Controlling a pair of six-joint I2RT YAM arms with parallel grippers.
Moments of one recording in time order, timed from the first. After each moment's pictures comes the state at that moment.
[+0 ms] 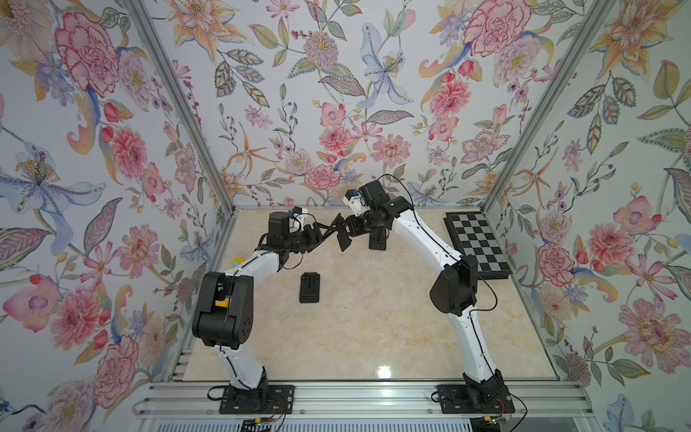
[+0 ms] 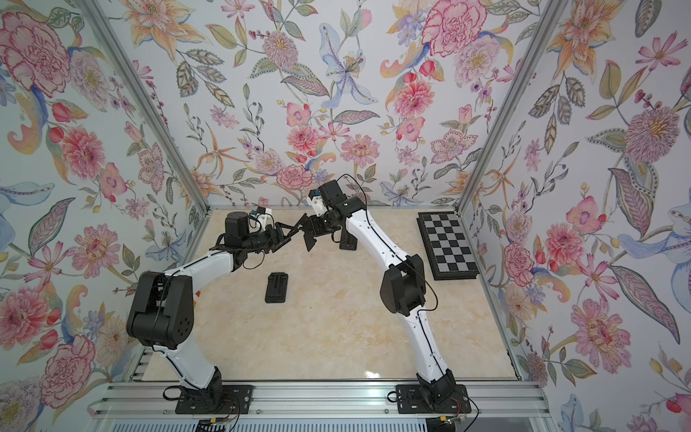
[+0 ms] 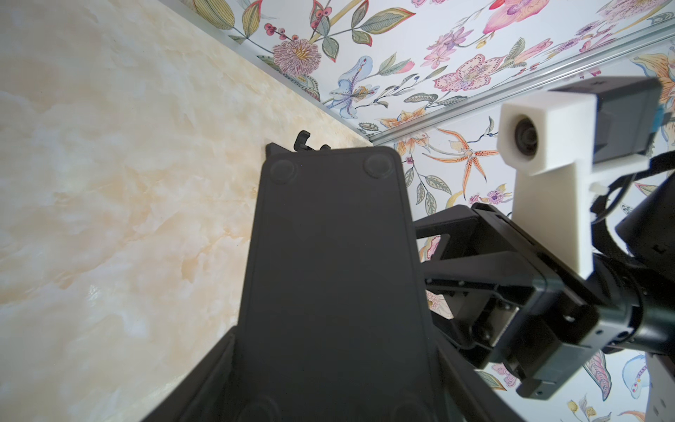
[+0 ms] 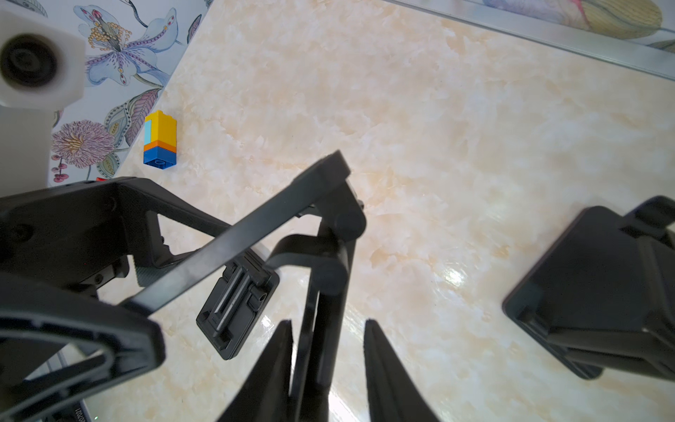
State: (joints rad) left arm -0.16 1.77 1.13 0.18 0.77 -0.78; right arm 0.60 2.35 2.40 -0.93 -0.32 0.15
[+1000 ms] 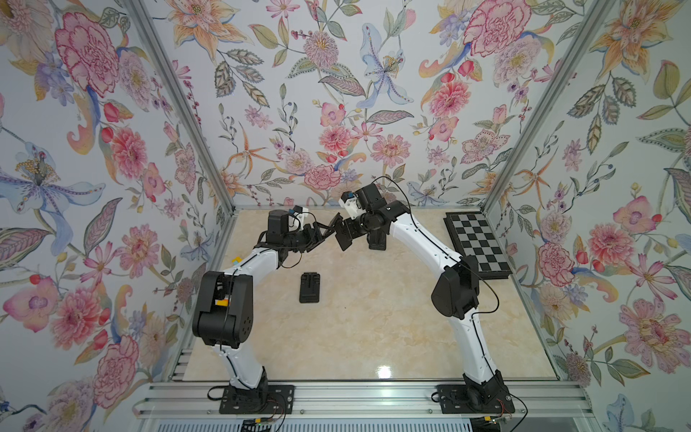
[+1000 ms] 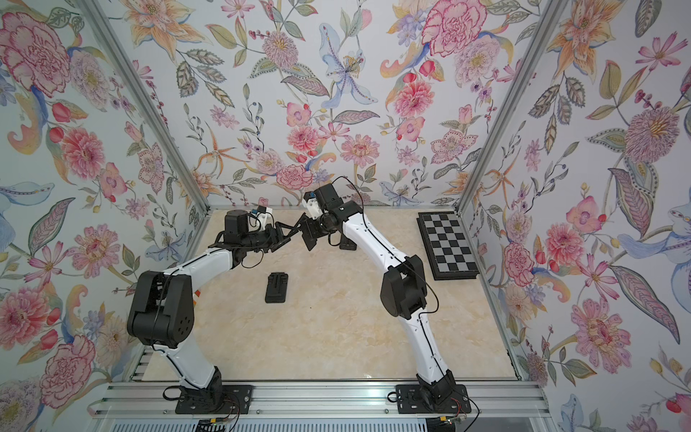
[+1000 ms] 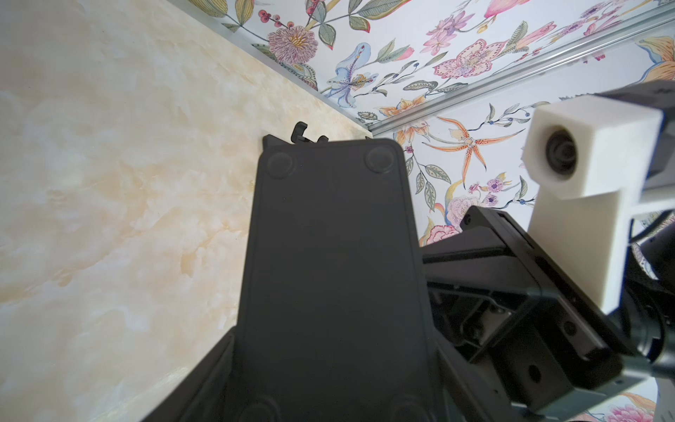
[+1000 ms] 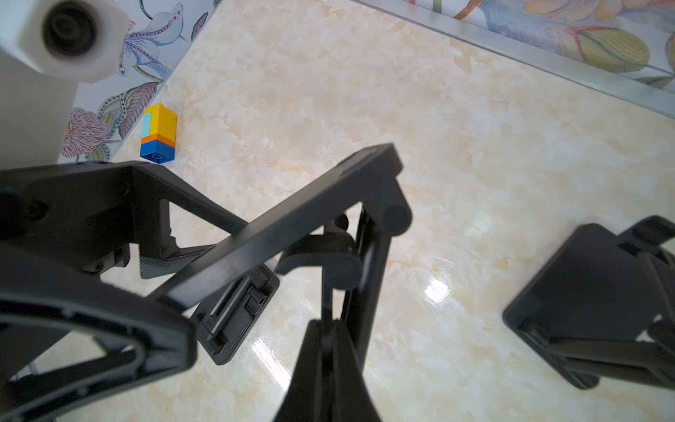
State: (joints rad) left arm -0.13 1.79 1.18 0.12 0.82 -0.74; right arm 0.65 2.27 2.27 -0.85 -0.24 0.10
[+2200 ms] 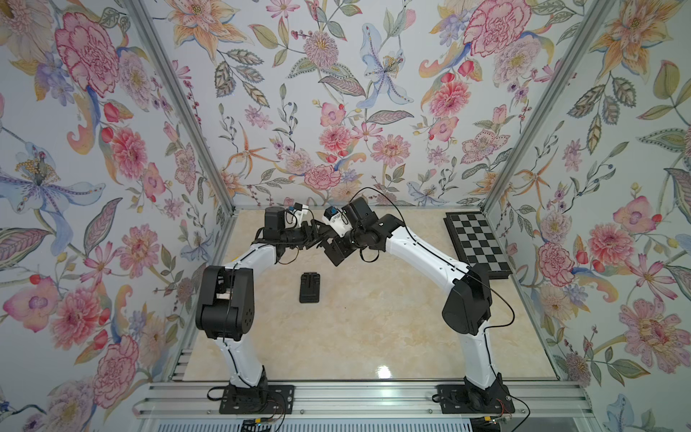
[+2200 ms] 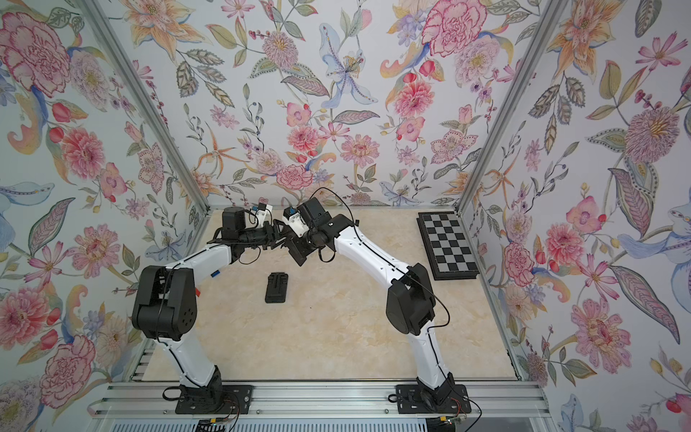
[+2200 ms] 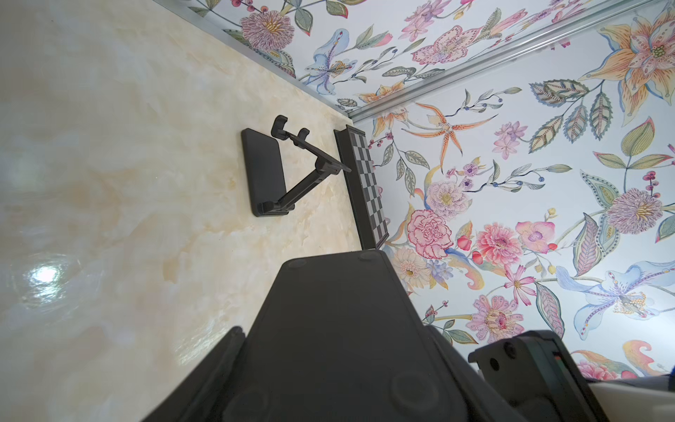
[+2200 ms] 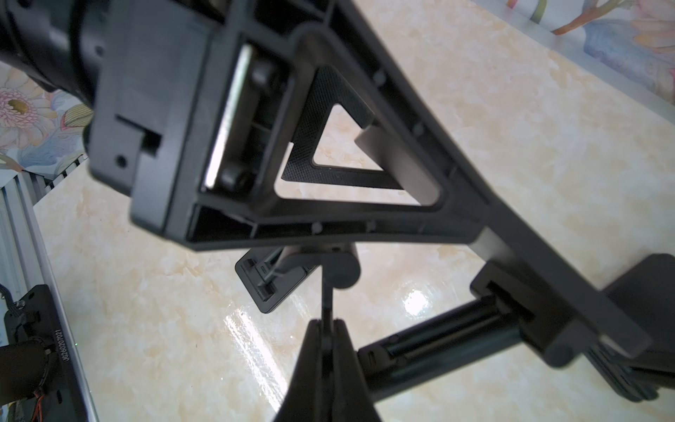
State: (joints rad) left arm -0.10 1.84 1.23 0.12 0.94 -0.73; right arm 0.79 2.11 2.05 -0.78 -0.24 0.00
